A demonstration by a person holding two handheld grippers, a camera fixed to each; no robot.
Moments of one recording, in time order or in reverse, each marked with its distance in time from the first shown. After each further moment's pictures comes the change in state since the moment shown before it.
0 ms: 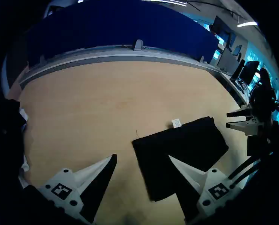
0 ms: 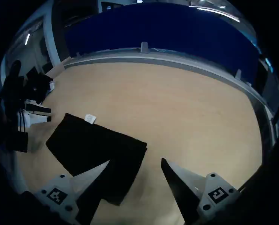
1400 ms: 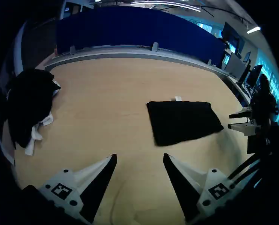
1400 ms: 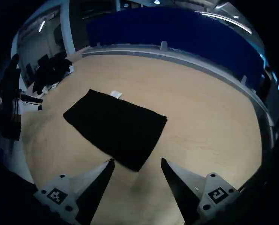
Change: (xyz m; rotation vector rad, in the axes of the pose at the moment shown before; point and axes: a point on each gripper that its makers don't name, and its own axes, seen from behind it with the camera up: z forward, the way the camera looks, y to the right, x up) left arm -0.098 -0.003 -0.121 0.142 0.020 -0.096; right arm -0.069 -0.039 -0.033 0.071 -0.016 -0.140
